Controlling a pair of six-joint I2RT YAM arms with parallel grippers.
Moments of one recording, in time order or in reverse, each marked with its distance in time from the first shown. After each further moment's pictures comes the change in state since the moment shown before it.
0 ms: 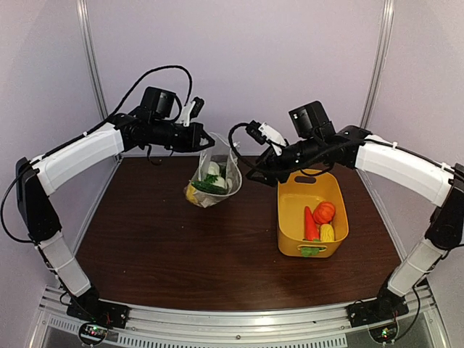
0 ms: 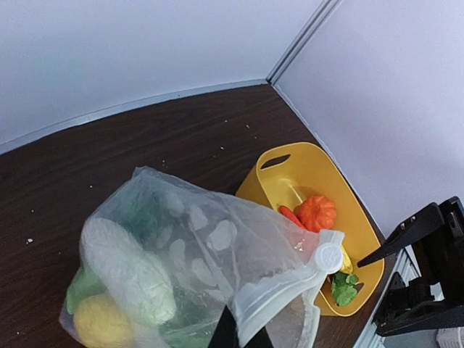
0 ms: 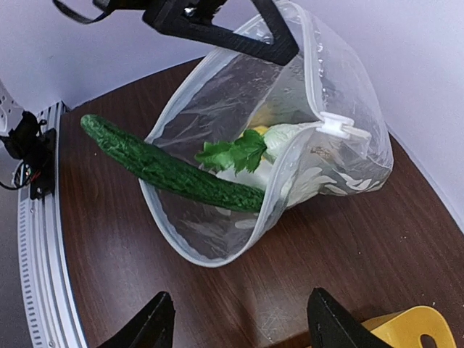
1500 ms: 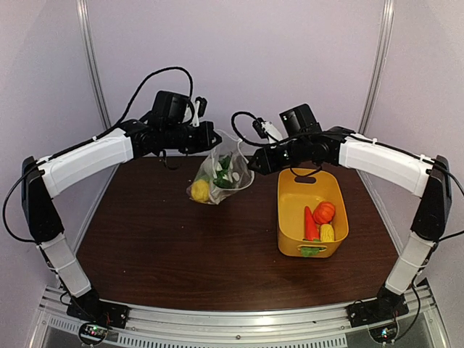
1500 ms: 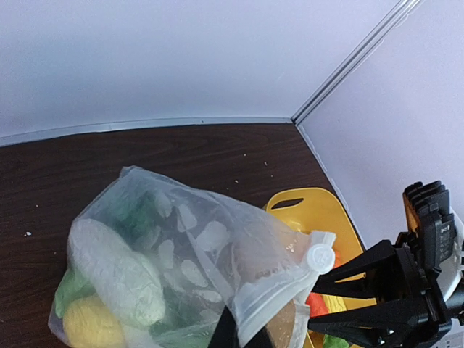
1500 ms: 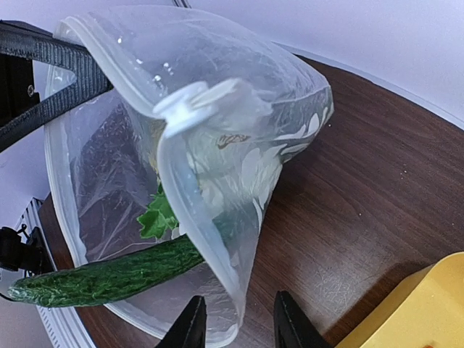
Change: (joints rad) left arm -0.099 0.011 -0.040 0.140 -0.265 -0.197; right arm -0.048 0.143 0.058 0.071 0.130 0.438
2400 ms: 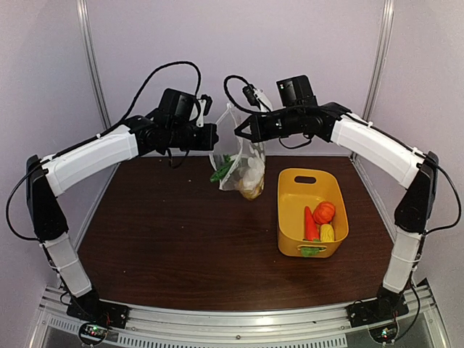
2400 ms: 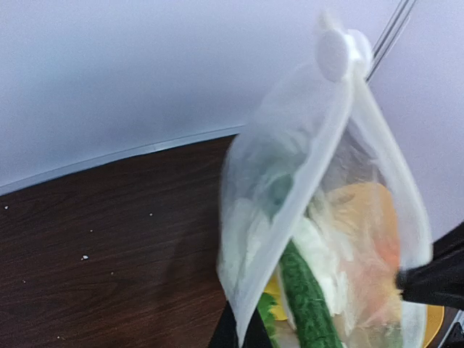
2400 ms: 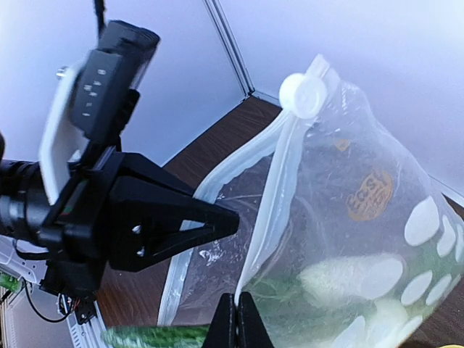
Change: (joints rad) left arm -0.009 0.049 0.071 -0.080 -0.184 0.190; right arm -0.014 0.134 0.348 -0.018 -0.141 -0.007
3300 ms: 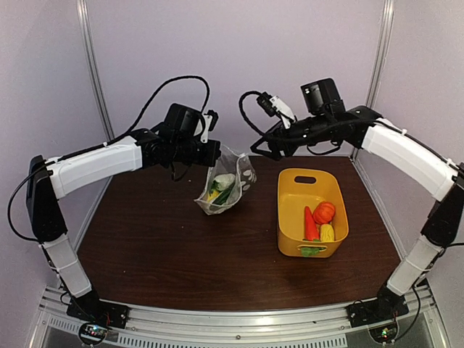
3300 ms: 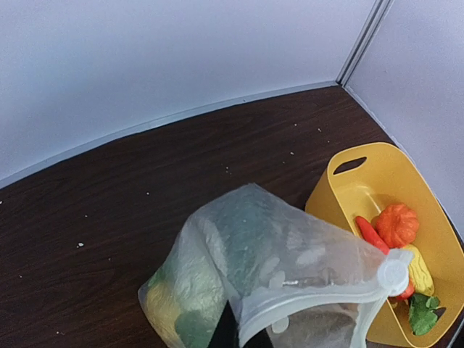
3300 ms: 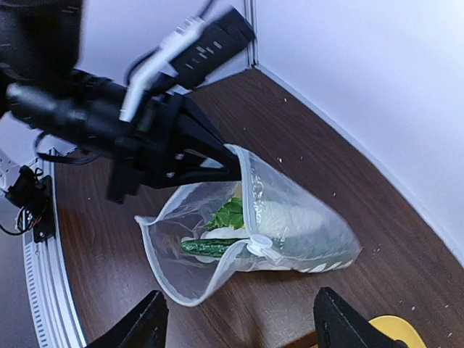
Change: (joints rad) left arm -0.042 -0.023 -0.126 0.056 -0.012 0.064; right arm -0.022 -0.182 -0.184 -0.115 -0.003 -0.321
